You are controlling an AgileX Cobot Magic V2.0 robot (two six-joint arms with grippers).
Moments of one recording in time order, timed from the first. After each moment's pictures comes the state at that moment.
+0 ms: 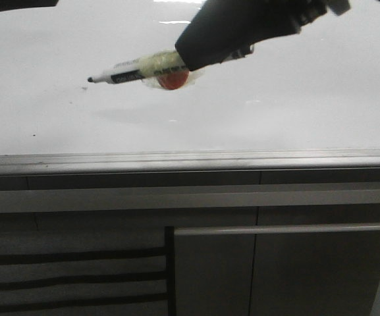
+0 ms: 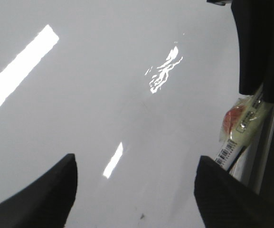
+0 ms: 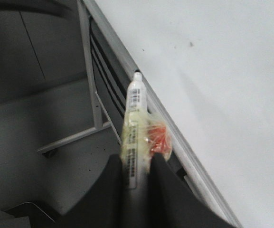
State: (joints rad) left arm -0.64 0.88 -0.53 0.61 -0.16 0.15; right arm 0.56 1.26 -0.89 0.83 0.45 -1.17
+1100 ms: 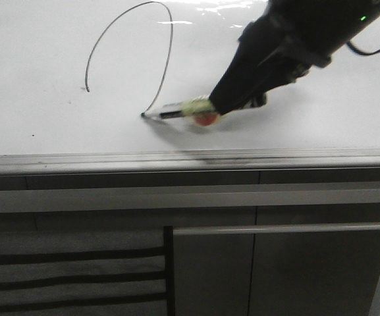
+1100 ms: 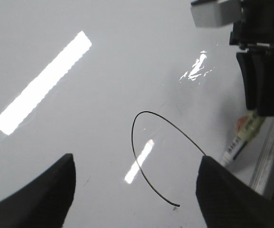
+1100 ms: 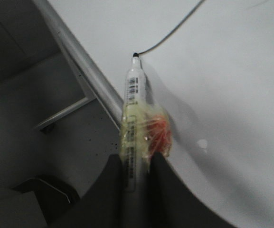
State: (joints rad) left arm -0.64 0.71 -0.53 0.60 -0.05 0.16; right arm 0.38 1.49 -1.01 0.80 0.57 -1.15
